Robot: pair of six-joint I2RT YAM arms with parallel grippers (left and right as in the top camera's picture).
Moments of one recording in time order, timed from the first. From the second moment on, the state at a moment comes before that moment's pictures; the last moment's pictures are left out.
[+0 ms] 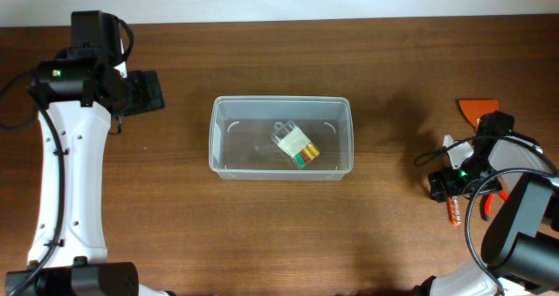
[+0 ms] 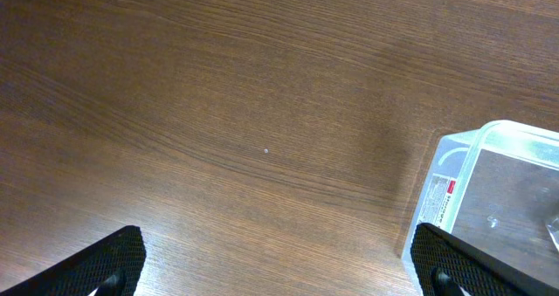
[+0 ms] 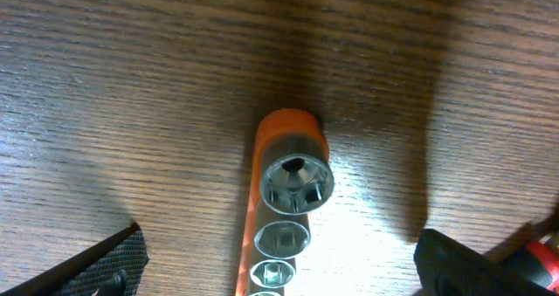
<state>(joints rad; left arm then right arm) 0.05 1.66 1.80 -1.27 -0.19 -0.16 -0.44 1.81 1.03 -0.82 0.06 -0.57</state>
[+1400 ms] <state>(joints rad) 0.05 1.66 1.80 -1.27 -0.19 -0.16 -0.43 1.81 1.03 -0.83 0.03 -0.44</state>
